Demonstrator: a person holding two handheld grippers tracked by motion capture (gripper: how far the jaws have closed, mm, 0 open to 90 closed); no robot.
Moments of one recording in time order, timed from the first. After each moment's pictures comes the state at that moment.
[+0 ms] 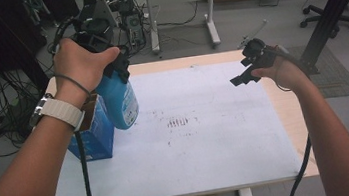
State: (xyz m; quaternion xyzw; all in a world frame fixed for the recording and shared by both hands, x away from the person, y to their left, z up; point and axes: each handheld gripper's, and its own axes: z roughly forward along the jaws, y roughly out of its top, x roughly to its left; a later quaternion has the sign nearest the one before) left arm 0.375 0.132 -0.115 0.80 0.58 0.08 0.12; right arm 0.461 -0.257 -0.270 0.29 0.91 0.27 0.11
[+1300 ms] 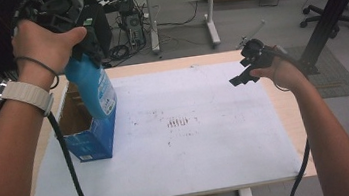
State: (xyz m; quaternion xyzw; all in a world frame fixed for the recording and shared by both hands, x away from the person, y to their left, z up) left arm 0.380 0.180 -0.079 0.76 0.63 0.10 0.13; right arm 0.463 -0.254 -0.273 0.29 0.91 0.27 0.11
